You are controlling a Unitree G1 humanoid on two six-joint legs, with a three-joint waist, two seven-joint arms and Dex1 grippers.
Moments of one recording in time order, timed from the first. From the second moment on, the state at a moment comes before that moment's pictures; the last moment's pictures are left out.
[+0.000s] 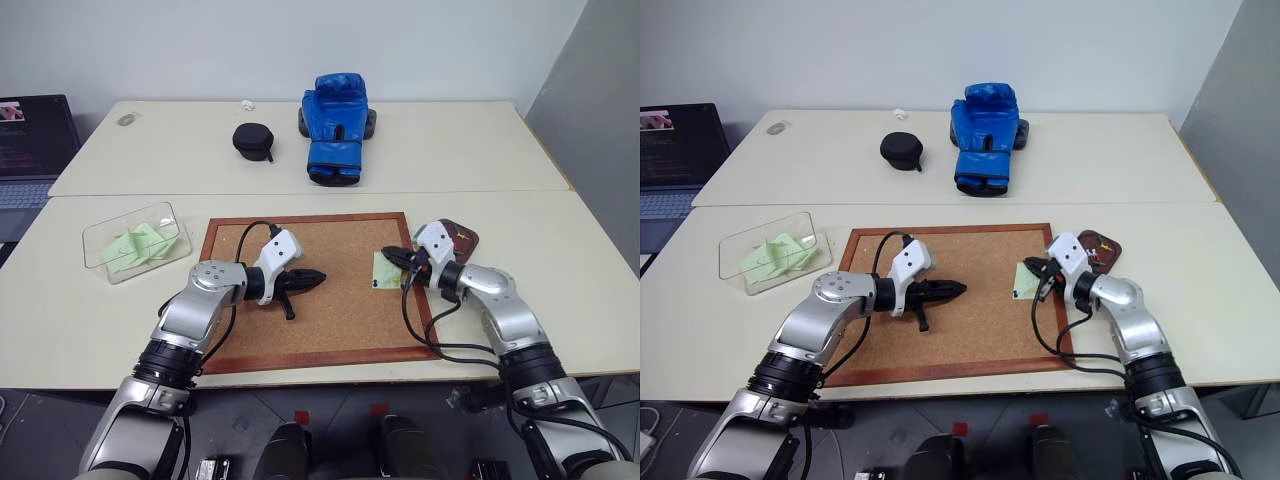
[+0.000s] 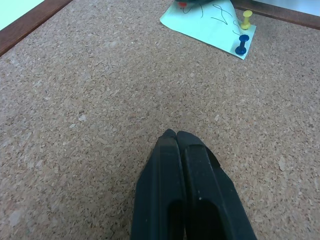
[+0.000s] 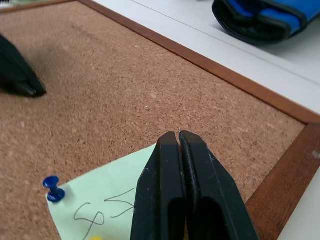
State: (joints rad) left arm -0.50 0.52 -0.19 0.16 -0.17 0.40 -0.99; right arm -0.51 -0.37 0.11 0.27 0.19 0.24 0.76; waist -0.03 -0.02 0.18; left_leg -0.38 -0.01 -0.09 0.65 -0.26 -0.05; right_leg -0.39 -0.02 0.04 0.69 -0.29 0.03
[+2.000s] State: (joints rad) left arm -0.49 0.52 -0.19 0.14 -0.17 0.40 -1.00; right arm -0.59 -0.48 -0.18 0.24 0.32 0.72 0.52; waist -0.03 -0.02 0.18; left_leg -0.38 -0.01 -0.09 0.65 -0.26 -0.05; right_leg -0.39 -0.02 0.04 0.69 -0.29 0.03
